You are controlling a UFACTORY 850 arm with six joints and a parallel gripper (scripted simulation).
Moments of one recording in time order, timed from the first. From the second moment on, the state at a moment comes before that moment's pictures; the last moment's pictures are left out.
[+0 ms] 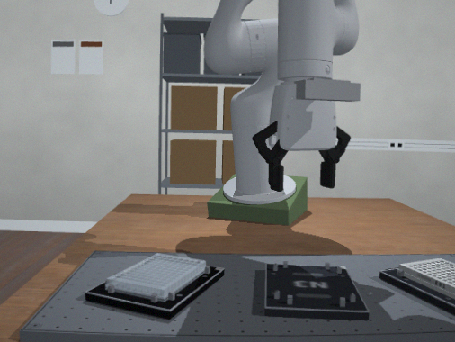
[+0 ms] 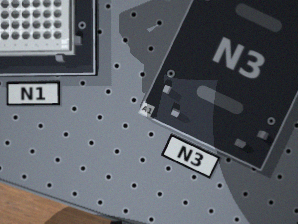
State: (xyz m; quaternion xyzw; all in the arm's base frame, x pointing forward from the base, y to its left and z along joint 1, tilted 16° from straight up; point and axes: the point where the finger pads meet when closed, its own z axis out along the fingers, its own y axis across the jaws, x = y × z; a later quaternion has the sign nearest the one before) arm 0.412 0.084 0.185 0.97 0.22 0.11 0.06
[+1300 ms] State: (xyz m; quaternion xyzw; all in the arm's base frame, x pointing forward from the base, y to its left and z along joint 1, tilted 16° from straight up) arm 0.413 0.205 0.175 0.97 0.22 0.12 0.07
